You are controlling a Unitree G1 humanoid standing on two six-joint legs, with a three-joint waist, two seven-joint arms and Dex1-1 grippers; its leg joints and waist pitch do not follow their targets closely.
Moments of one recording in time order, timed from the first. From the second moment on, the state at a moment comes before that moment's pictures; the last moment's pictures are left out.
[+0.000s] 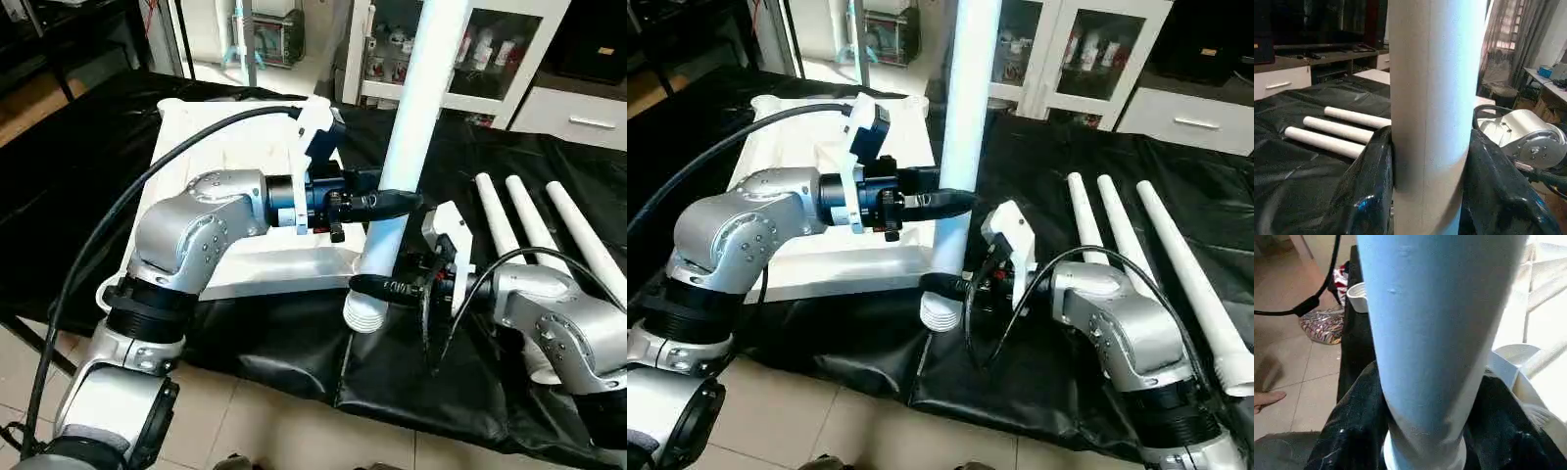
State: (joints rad) left arm -0.79 0.26 -0.16 0.06 -0.56 0.70 -0.95; right arm -0.36 -0.52 0.15 -0.11 0.51 0.65 0.91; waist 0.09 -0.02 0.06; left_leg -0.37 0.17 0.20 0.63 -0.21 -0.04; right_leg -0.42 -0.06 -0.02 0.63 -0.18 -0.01
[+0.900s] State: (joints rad) left arm -0.80 0.28 -0.08 0.09 -0.59 0.76 -0.91; right arm -0.36 -0.52 0.05 -0.10 0.54 0.65 0.90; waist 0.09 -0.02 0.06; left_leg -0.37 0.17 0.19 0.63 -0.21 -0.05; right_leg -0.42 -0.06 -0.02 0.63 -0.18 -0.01
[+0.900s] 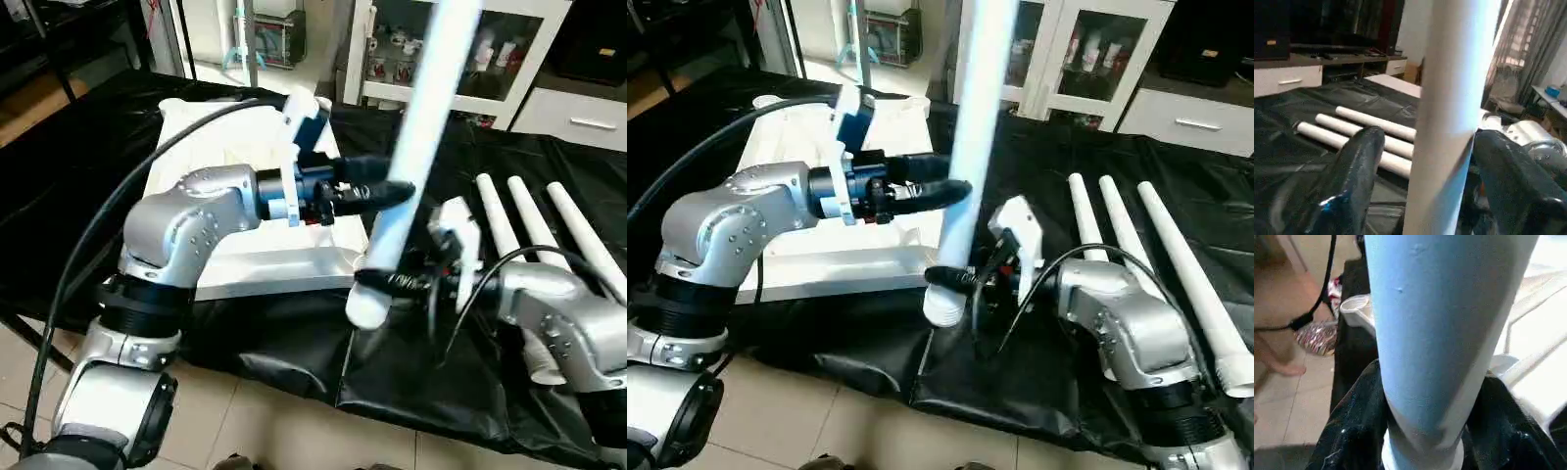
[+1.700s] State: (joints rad) left arm -0.64 0.34 -0.39 0.49 -0.09 0.16 -0.90; right arm -0.38 -0.37 -0.06 0.08 0.37 0.39 0.57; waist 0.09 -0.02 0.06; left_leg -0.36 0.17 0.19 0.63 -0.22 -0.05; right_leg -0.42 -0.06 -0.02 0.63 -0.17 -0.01
